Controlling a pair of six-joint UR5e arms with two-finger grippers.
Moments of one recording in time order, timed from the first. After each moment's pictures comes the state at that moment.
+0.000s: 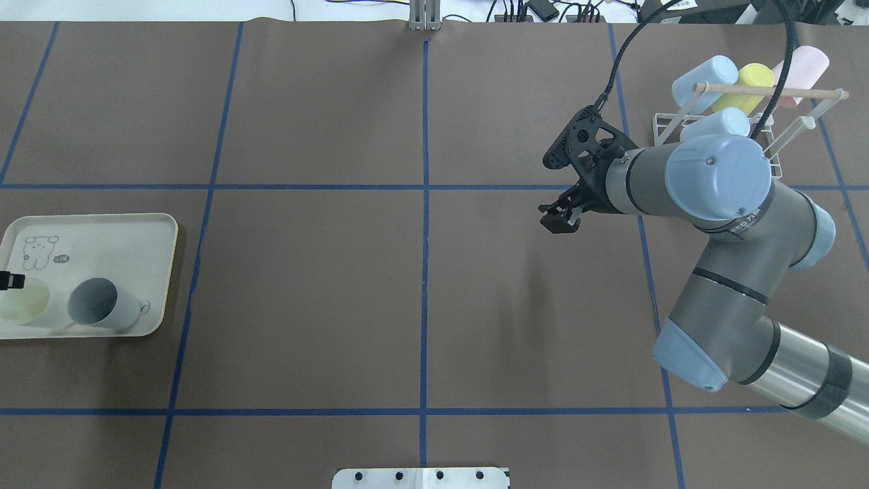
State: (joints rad) left arm -0.97 -1.24 -1.77 -2.51 -2.09 -0.83; right arm 0.66 -1.24 1.87 -1.14 1.69 0.25
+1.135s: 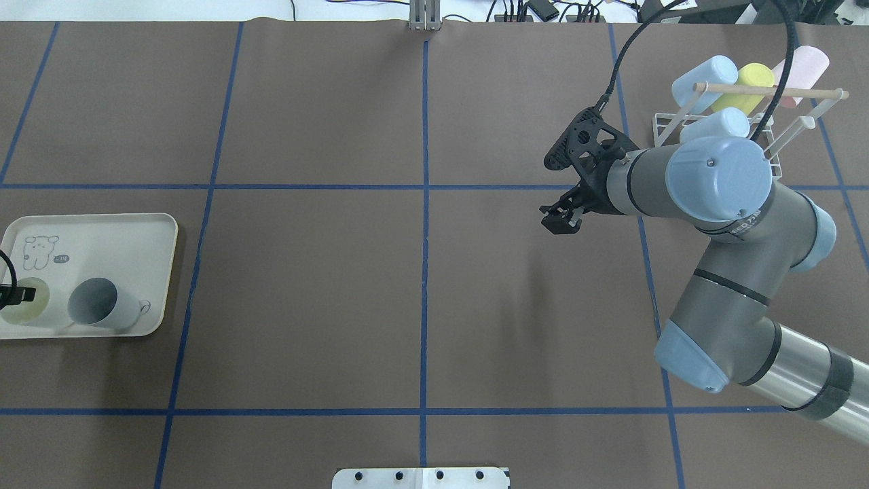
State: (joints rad) left arm -0.89 -1.23 -1.78 -2.51 -2.03 -0.83; right arm 0.65 -1.25 1.87 -1.14 1.69 0.25
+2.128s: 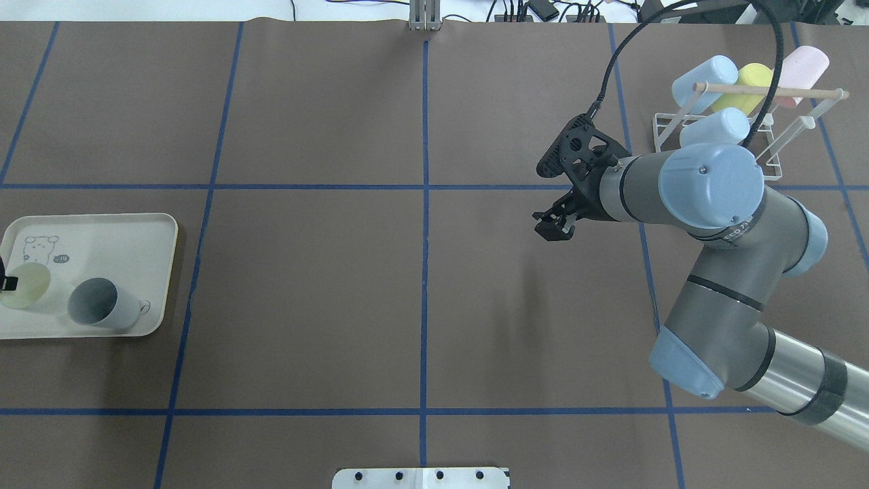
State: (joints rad) left arm -0.96 -1.23 -1.79 -2.51 -2.03 -0.78; right arm 0.63 -1.24 1.87 -1.13 1.69 0.25
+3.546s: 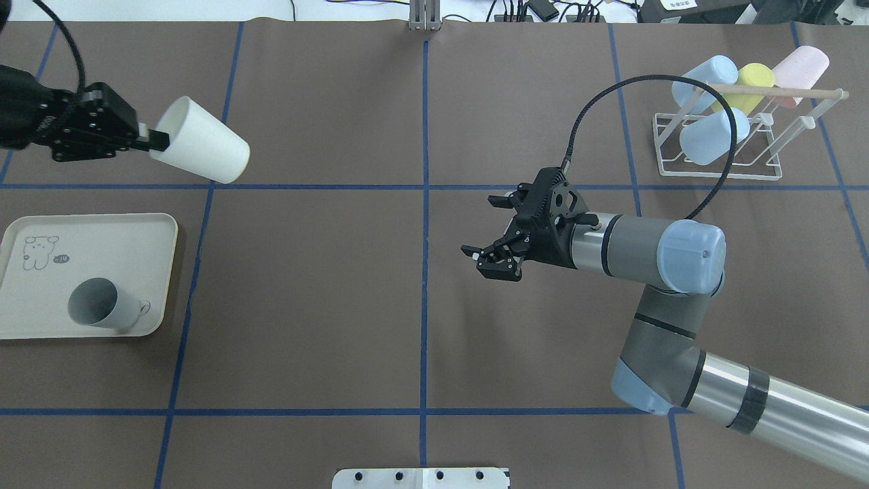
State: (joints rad) left arm -1.00 -1.81 -1.99 -2.37 -2.33 -1.58; right arm 0.51 -1.20 1.55 -0.25 1.67 0.36
